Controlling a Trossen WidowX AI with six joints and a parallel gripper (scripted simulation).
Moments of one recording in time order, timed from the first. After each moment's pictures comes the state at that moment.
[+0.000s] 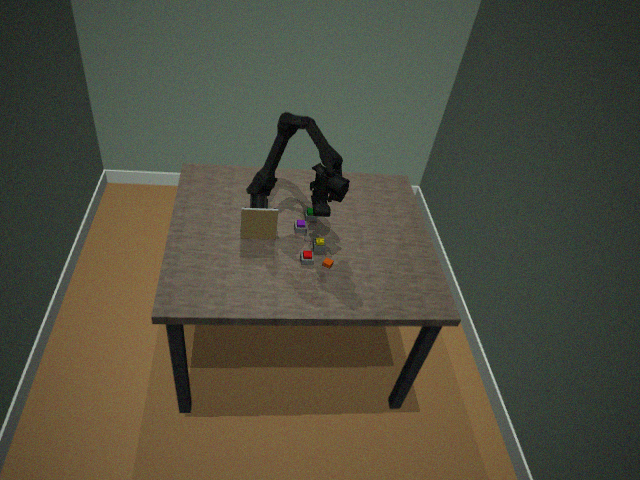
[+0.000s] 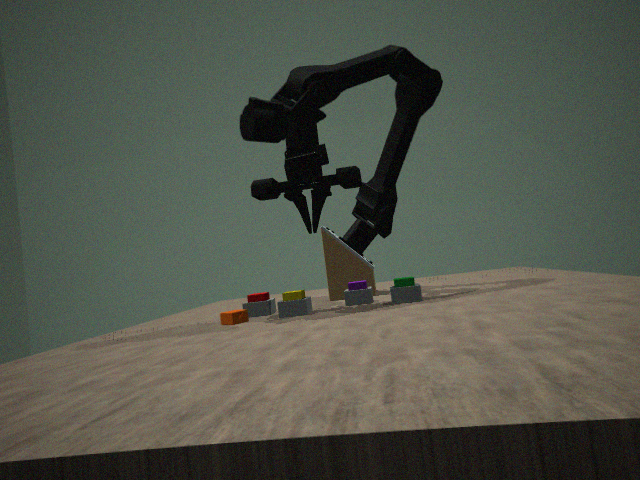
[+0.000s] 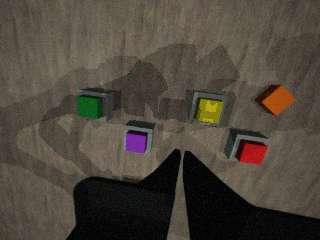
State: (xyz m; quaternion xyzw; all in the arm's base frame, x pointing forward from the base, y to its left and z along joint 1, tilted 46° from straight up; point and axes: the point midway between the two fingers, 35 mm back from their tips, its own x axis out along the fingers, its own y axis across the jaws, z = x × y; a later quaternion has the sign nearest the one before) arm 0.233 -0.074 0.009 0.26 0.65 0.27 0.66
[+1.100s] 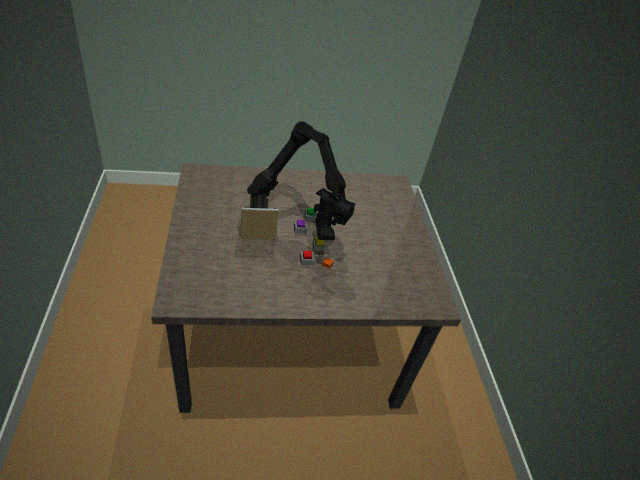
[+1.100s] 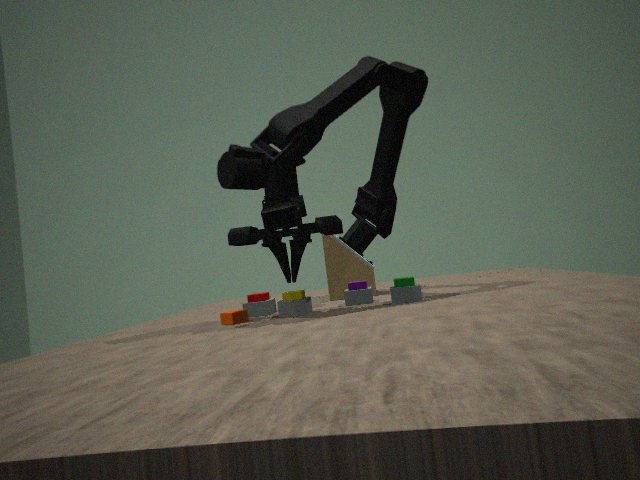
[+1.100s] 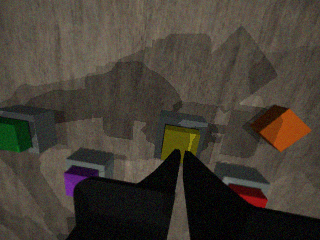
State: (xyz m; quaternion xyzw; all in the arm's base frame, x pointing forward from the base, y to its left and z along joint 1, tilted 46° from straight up) arm 0.256 -0.047 -0.076 0.26 0.65 0.28 0.66
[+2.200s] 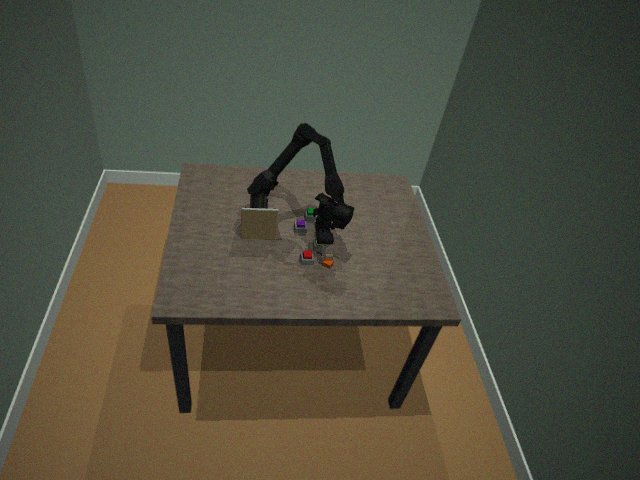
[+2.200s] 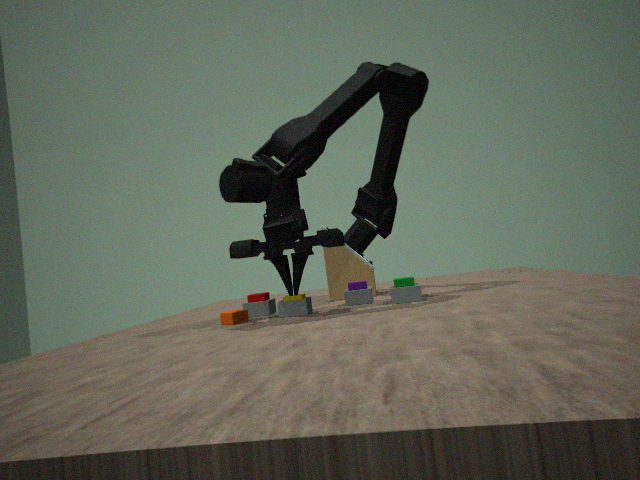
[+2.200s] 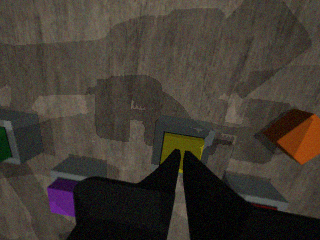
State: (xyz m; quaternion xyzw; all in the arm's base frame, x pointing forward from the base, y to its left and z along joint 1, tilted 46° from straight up) arm 0.255 -0.031 -0.091 0.26 0.65 0.28 0.65
